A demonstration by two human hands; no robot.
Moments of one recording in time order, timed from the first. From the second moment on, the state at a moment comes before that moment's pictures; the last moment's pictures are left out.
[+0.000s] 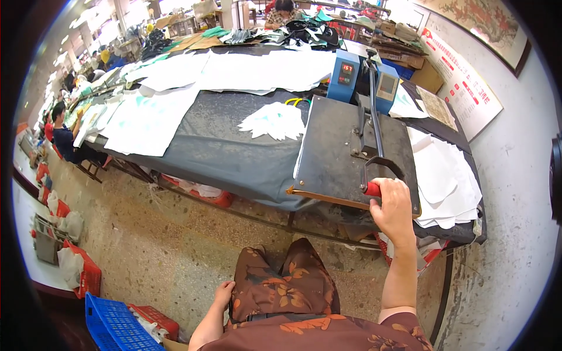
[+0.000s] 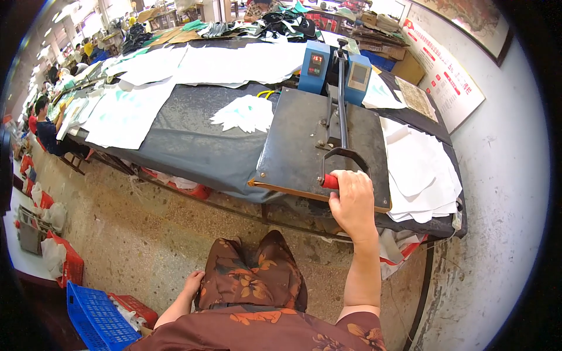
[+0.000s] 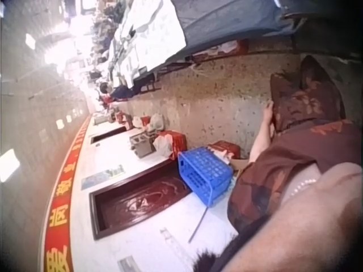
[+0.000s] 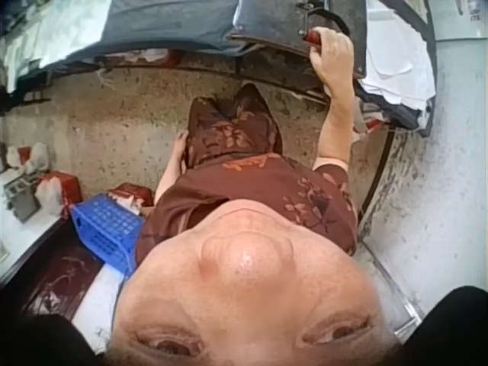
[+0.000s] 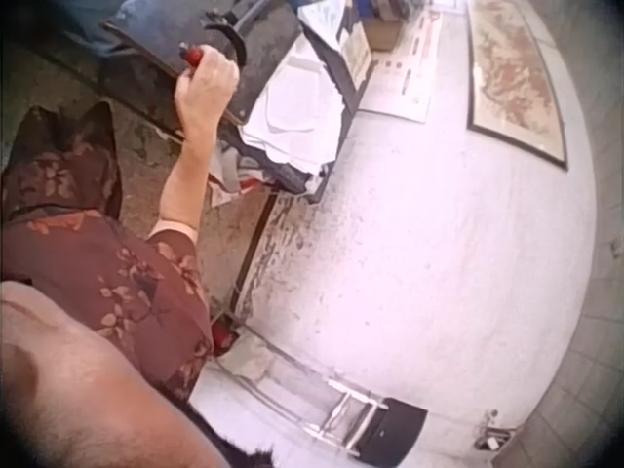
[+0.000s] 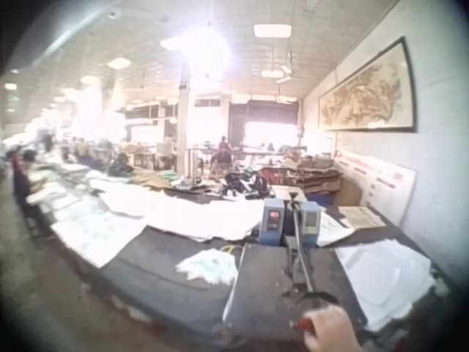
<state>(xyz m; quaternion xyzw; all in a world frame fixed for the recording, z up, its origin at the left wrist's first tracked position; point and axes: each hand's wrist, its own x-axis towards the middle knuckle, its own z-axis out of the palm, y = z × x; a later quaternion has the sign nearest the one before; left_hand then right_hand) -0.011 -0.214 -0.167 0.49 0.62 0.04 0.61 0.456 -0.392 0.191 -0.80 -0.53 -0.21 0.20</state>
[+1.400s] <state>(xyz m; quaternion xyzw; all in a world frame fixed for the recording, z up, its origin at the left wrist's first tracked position) -0.015 -0.212 -0.174 0.51 0.62 0.02 0.59 0.455 -0.371 0.178 -0.85 -0.42 -0.26 0.20</state>
